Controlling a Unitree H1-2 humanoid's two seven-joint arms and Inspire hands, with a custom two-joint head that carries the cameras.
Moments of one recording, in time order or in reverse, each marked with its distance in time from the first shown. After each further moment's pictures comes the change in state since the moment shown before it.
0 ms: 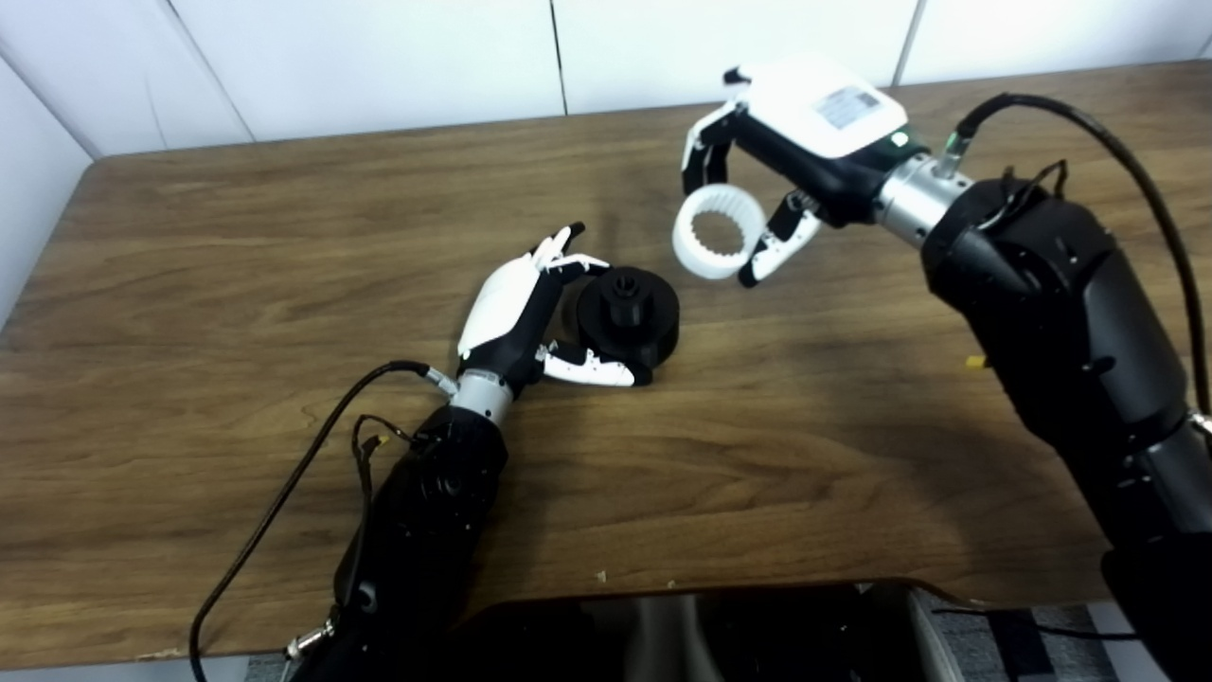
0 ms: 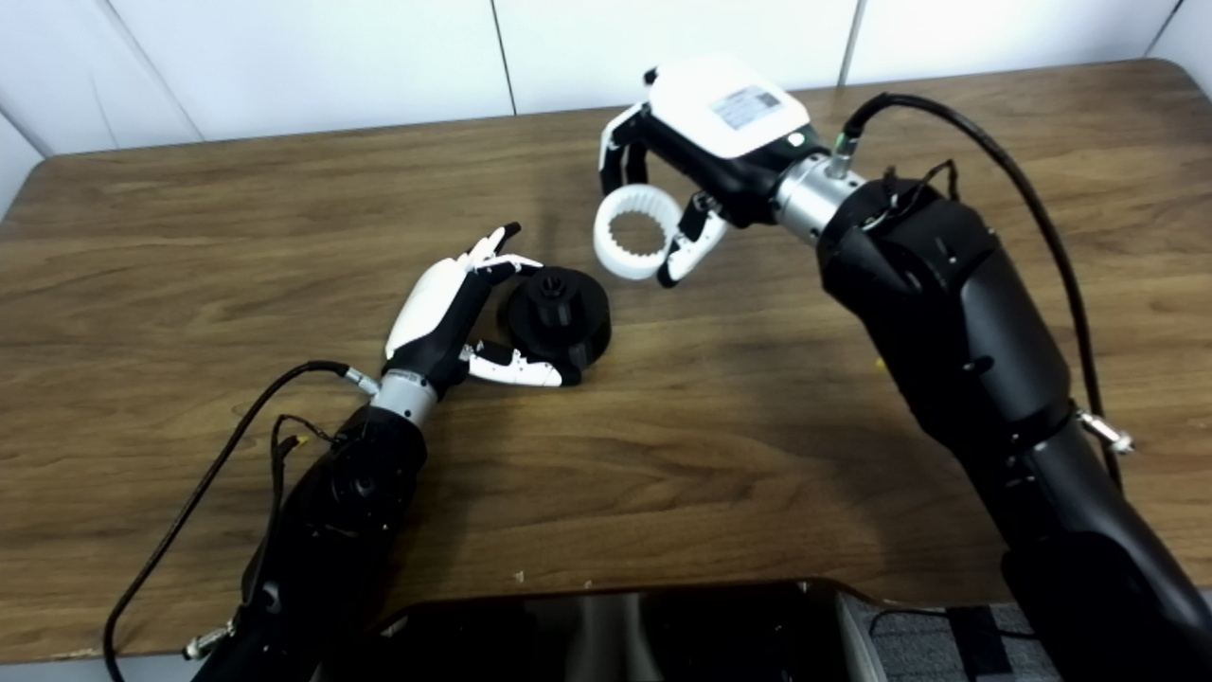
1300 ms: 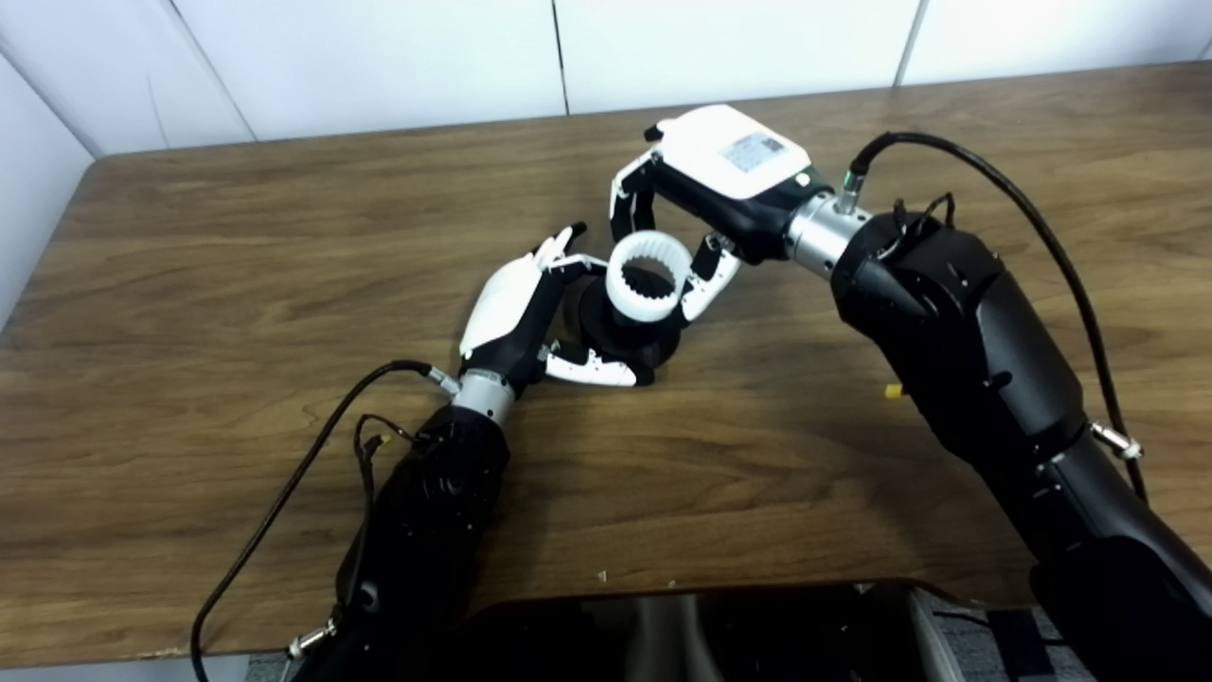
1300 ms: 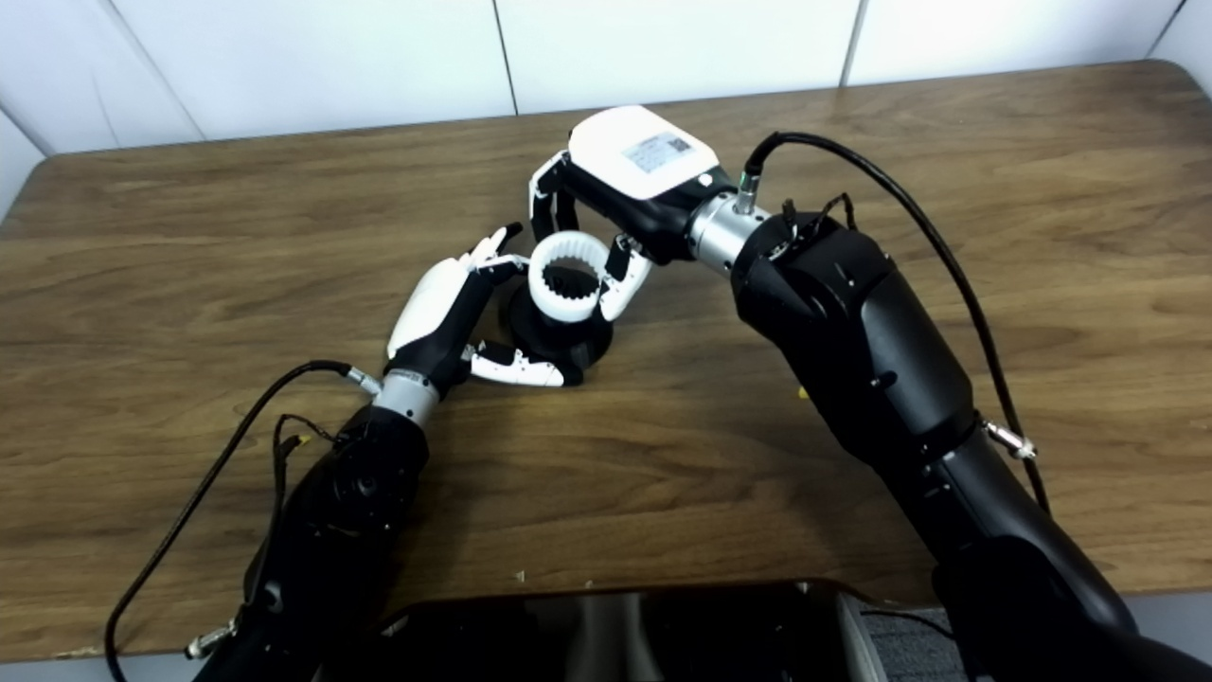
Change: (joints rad) left arm 0.000 -0.003 -0.002 0.000 0.003 0.003 0.000; right arm 0.000 0.109 0.074 0.085 -0.043 -0.012 -0.012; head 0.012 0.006
